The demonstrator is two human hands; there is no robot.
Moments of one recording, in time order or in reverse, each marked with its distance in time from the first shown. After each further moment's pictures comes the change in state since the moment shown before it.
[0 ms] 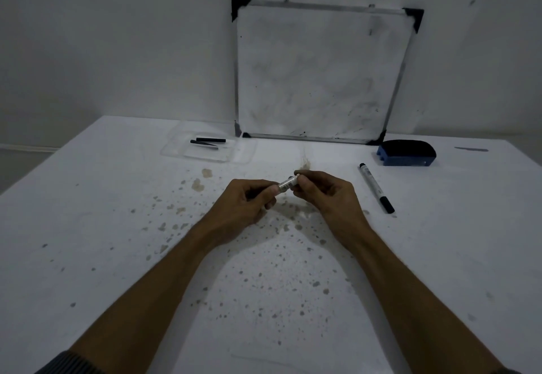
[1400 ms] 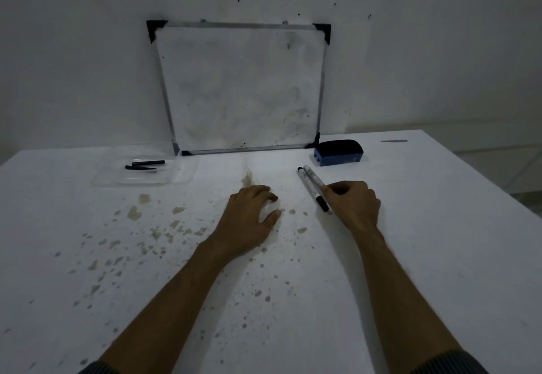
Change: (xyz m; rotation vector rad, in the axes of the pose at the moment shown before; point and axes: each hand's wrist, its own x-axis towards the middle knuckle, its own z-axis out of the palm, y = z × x) left_hand 0.060 -0.024 0.098 0.840 -0.037 0.260; right_hand -0.003 -0.012 -0.138 -0.953 0.609 0.297
